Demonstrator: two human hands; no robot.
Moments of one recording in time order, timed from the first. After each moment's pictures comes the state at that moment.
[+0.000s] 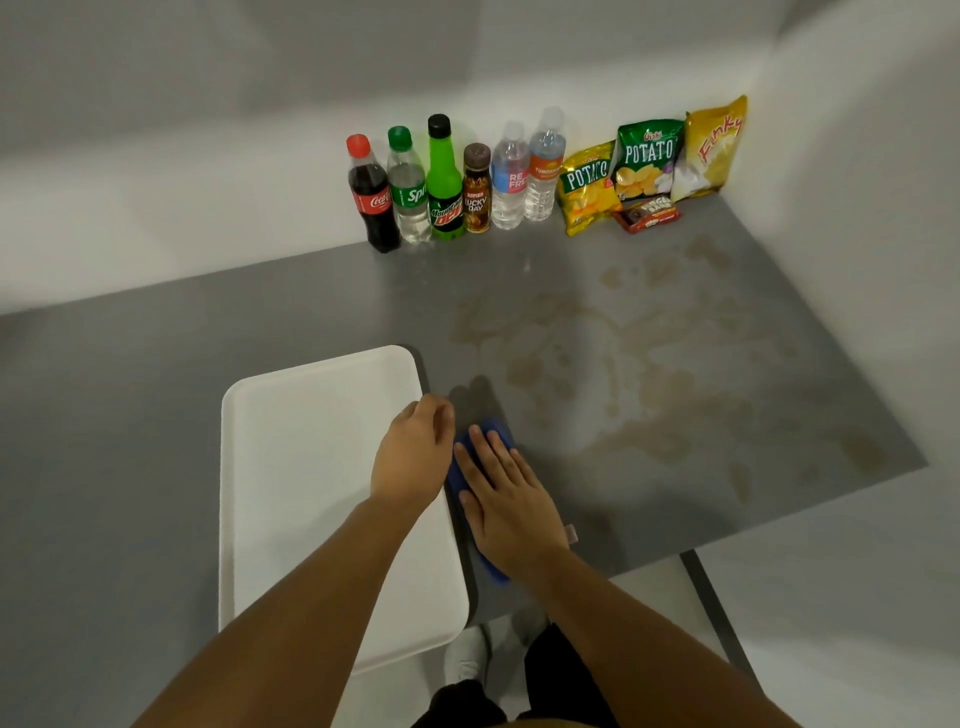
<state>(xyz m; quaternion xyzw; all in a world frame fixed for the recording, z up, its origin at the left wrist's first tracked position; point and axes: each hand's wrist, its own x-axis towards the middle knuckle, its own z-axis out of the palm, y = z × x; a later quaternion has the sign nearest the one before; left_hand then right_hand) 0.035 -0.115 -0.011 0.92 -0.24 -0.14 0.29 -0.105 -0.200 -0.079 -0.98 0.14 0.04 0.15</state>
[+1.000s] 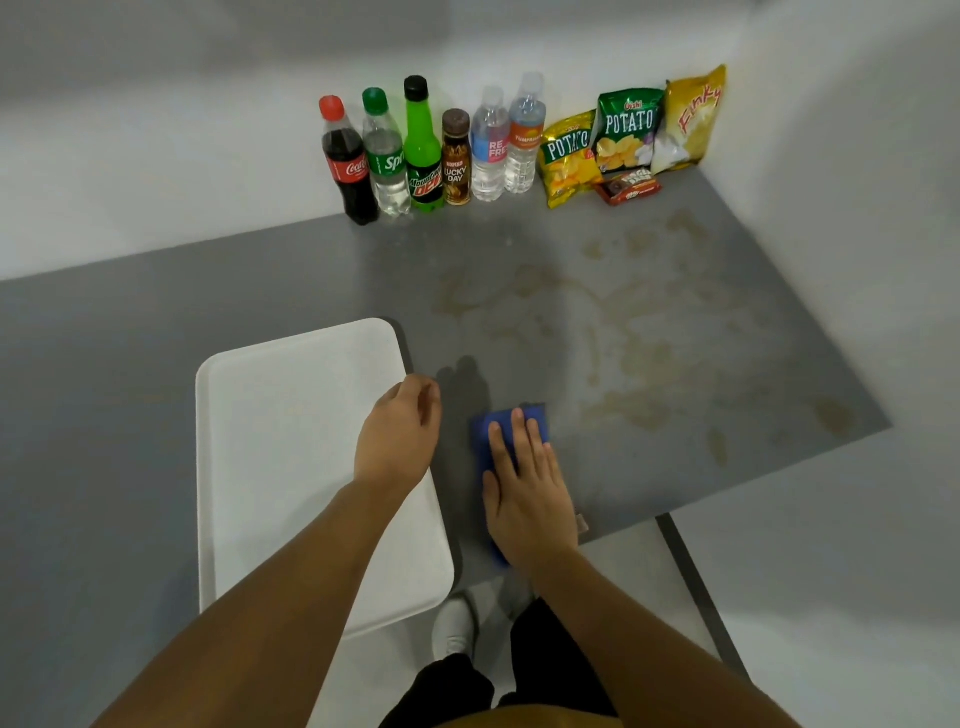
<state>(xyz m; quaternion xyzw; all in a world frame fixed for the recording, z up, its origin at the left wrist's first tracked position) 0.024 -0.108 -0.016 0.92 -0.25 -0.13 0.28 -0.148 -0.199 -0.078 -0.95 0.28 0.03 0.14</state>
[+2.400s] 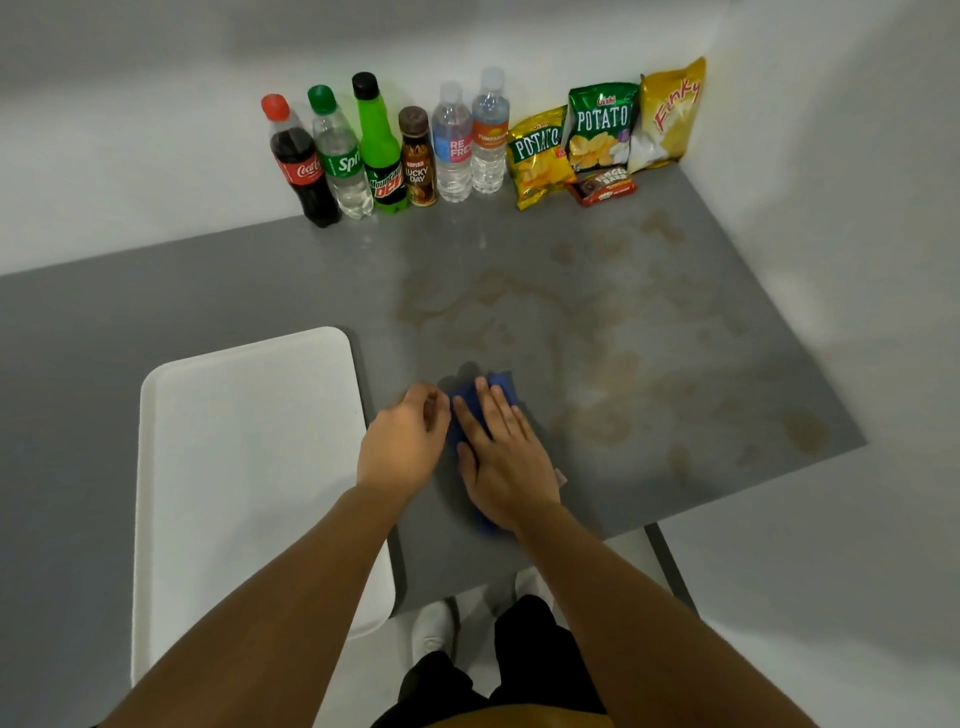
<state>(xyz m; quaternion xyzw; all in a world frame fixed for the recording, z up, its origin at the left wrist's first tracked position) -0.008 -0.171 -0.011 0.91 -0.27 -0.15 0.28 -0.127 -0.281 -0.074 -0.97 0.19 0.01 0.16</state>
